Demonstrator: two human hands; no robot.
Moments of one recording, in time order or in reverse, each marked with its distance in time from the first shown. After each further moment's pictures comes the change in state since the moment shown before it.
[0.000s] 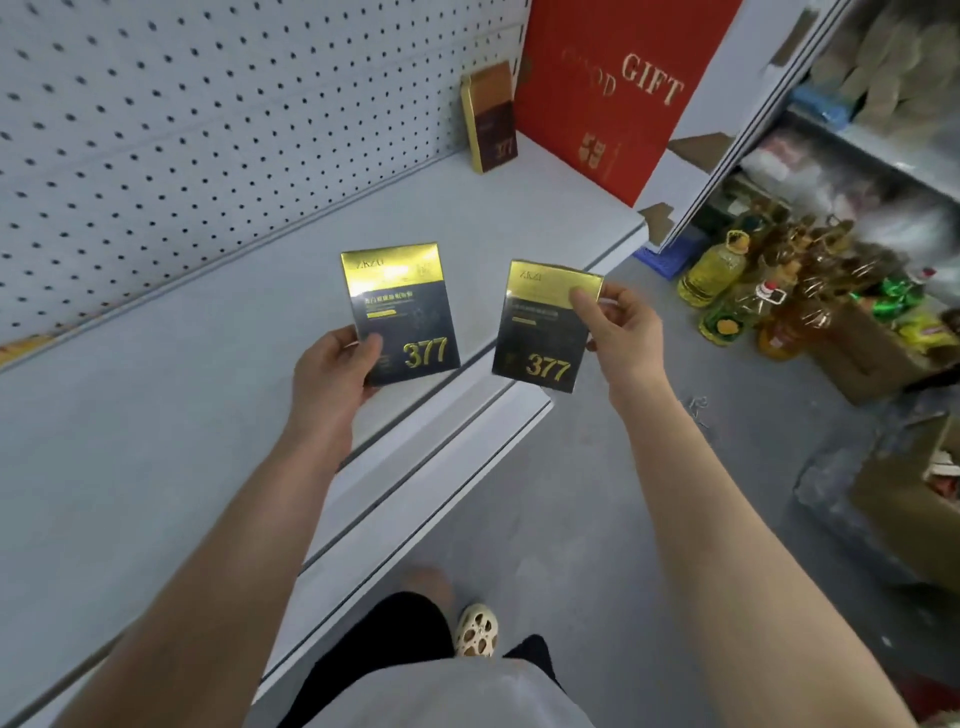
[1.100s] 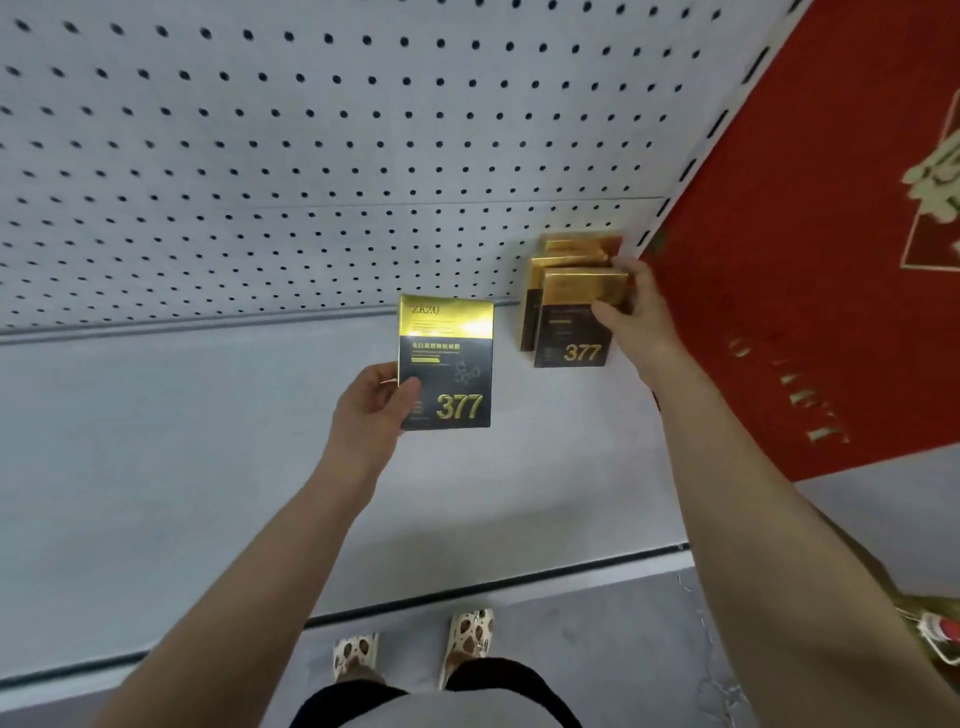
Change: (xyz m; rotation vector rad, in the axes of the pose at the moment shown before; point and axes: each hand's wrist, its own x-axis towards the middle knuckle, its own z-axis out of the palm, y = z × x) left_hand 0.218 0.045 0.207 -0.083 0.445 -0.031; right_hand 0.474 -0.052 0.130 -0.266 -0.744 -0.213
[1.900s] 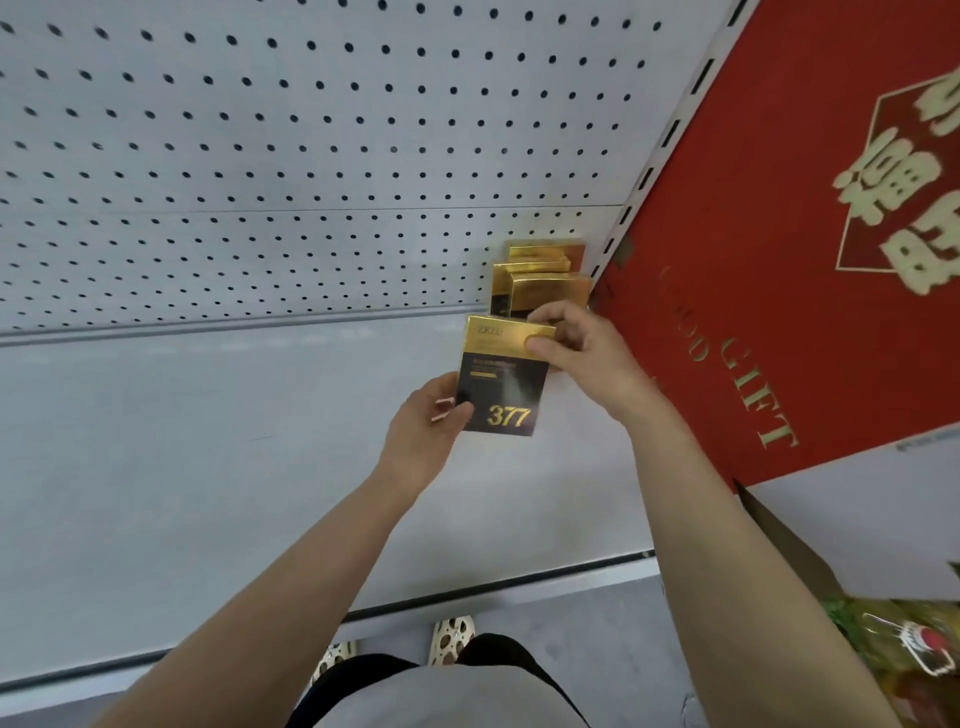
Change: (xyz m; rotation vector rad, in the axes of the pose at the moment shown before) left_hand 0.004 -0.024 0.076 0.272 -0.178 0.108; right_hand -0.038 -0.003 -0.002 -0.072 -0.274 -0.145
